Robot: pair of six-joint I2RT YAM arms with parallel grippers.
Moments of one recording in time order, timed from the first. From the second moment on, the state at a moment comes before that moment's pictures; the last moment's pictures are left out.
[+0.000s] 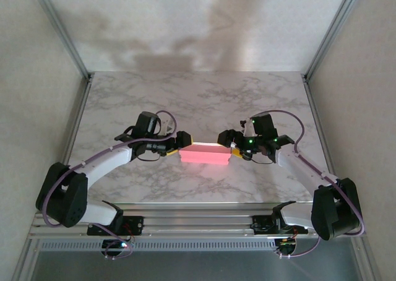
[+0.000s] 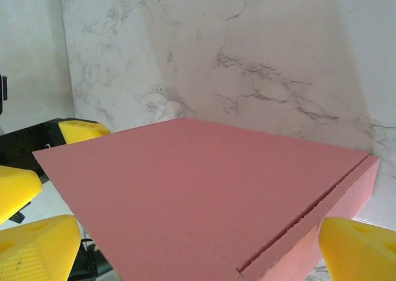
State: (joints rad) left arm -0.43 1.38 0.80 -0.21 0.65 -0.72; right arm 0.38 1.26 0.78 -0.40 -0.62 0.71
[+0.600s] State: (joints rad) left arm -0.42 1.20 0.91 -0.46 0.46 -0.50; right arm 0.38 1.08 0.85 -0.67 -0.47 0.45
